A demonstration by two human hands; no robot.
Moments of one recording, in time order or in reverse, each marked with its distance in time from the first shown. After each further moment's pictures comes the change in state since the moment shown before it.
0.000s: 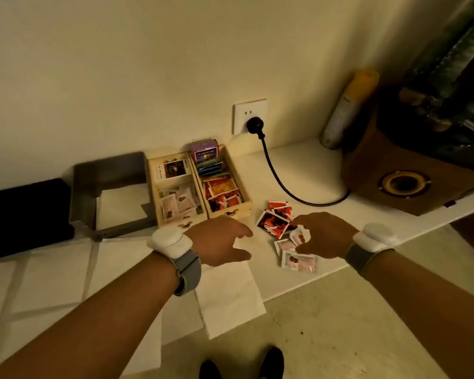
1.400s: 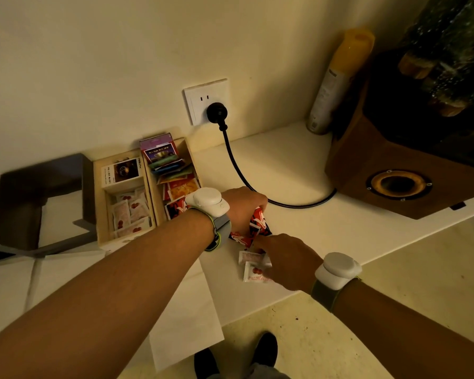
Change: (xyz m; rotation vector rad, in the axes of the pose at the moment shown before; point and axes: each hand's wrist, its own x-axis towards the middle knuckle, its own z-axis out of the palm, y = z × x) left_hand 0.164 0.044 -0.010 0.123 -0.105 -0.021; right_hand 0.030 0.026 0.043 0.142 0.021 -0.277
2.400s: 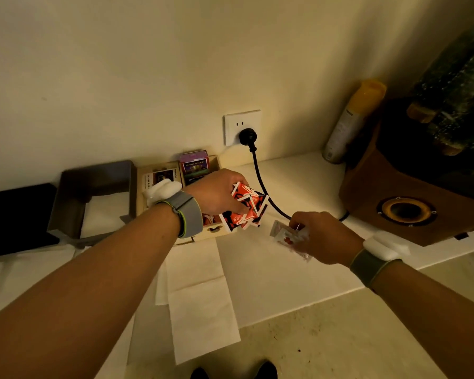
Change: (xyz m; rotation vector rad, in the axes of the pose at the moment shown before) left_hand -0.086 -0.047 -0.055 -0.526 0.259 -0.171; right_hand -0.005 -0.003 -0.078 0.025 0.137 0.069
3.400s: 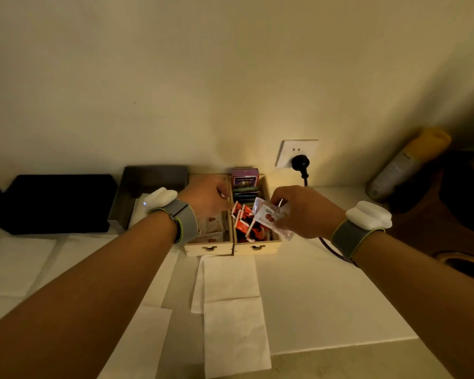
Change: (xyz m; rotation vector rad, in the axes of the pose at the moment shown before) left_hand -0.048 -0.096 -0.054 -0.033 0.368 -0.250; right_hand 0.071 -0.146 -0.038 -0.125 0.020 -0.195
